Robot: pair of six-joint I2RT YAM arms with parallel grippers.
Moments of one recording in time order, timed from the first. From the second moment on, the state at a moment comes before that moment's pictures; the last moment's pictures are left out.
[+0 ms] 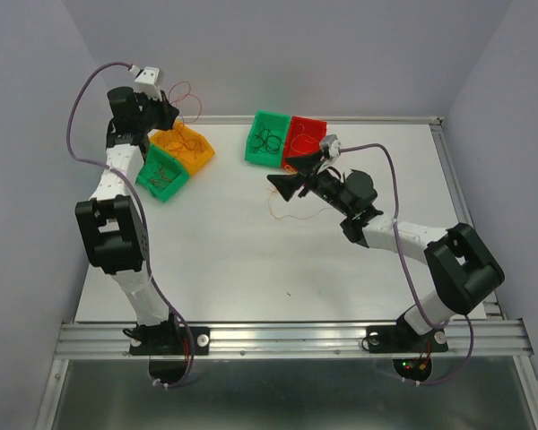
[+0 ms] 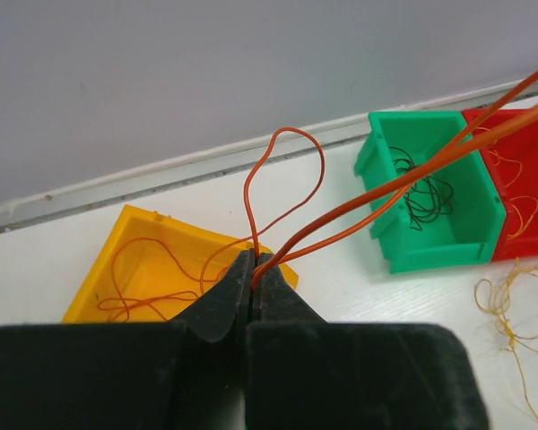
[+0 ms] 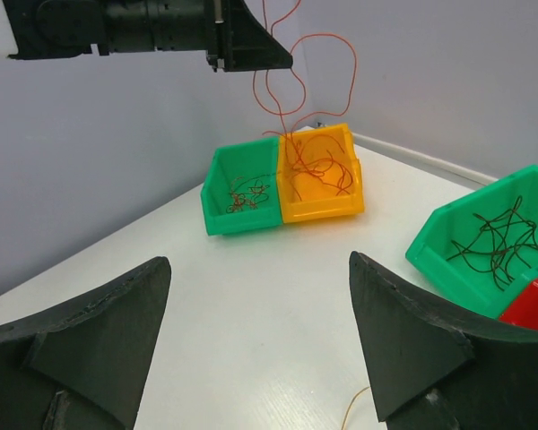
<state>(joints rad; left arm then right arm) 0.13 1.83 1.56 0.02 0.51 0.01 0.60 1.56 0.83 1.00 -0.30 0.31</state>
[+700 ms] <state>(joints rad) 0.13 2.27 2.13 -0.50 0.27 0.42 0.58 1.55 0.82 1.00 -0.30 0.31</state>
